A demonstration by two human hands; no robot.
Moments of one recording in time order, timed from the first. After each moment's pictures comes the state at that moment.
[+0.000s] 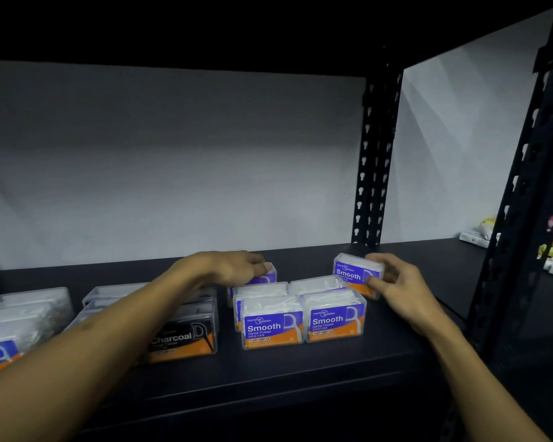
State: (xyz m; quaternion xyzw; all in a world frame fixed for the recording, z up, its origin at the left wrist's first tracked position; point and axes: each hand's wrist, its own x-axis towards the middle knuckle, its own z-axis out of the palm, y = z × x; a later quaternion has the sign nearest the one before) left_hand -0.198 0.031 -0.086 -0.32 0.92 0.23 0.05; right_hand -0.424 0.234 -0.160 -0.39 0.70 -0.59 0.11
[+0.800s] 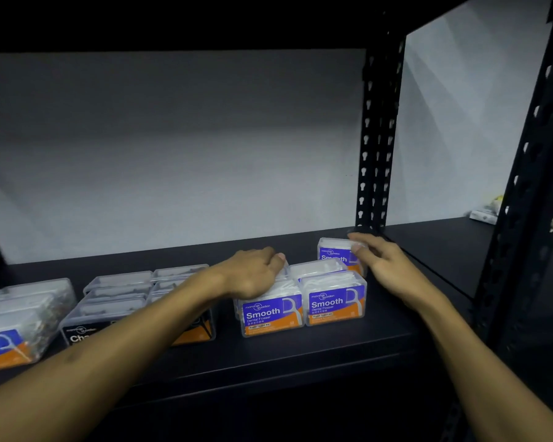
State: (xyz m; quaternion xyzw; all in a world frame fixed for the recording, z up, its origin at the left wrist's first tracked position) left_hand -0.199 0.082 -0.099 -0.31 0.94 0.16 -0.02; right_hand -0.422 0.213 -0.156 -0.44 0.71 -0.53 0.14
